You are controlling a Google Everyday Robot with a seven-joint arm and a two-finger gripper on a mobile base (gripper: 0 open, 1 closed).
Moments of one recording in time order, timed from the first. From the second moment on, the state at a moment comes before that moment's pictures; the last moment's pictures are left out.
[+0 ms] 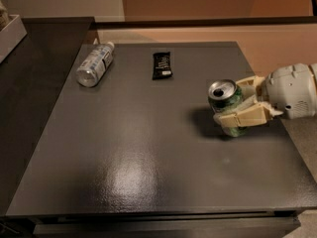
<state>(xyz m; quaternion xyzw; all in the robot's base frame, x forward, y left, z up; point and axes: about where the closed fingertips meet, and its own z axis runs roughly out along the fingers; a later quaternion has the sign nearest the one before) 0.454 -0.141 0.918 -0.54 0.67 0.29 0.41</state>
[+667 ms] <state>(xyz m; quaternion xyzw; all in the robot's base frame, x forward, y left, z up) 0.469 -0.168 0.911 -0.48 0.65 0.36 0.47</state>
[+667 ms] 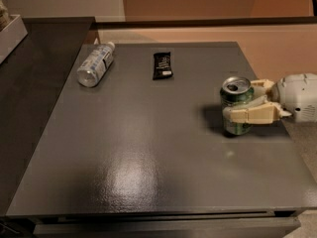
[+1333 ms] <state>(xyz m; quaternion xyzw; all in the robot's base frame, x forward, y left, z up) 0.483 -0.195 0.895 -0.46 0.62 0.41 0.48</state>
